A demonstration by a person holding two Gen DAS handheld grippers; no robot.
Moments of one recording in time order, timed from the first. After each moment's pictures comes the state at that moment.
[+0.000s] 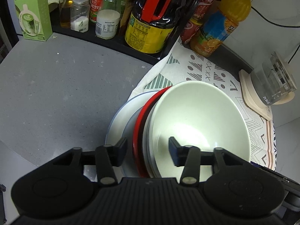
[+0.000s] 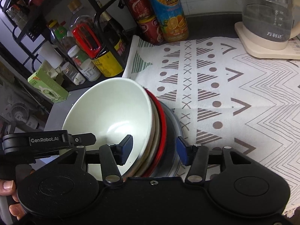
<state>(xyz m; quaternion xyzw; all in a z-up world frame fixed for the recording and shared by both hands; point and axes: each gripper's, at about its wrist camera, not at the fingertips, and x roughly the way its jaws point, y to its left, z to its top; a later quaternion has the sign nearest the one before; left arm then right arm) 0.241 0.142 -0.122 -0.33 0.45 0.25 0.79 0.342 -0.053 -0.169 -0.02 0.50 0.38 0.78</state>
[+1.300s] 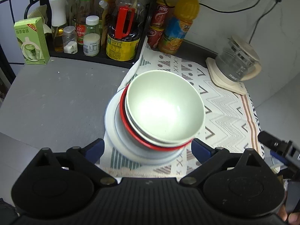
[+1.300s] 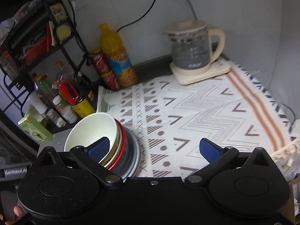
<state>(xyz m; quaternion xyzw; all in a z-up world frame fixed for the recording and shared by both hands) 0.176 0.077 -0.044 -0.25 0.44 0.19 0.84 0.267 -0.168 -0.082 0.04 0.40 0.23 0.88</state>
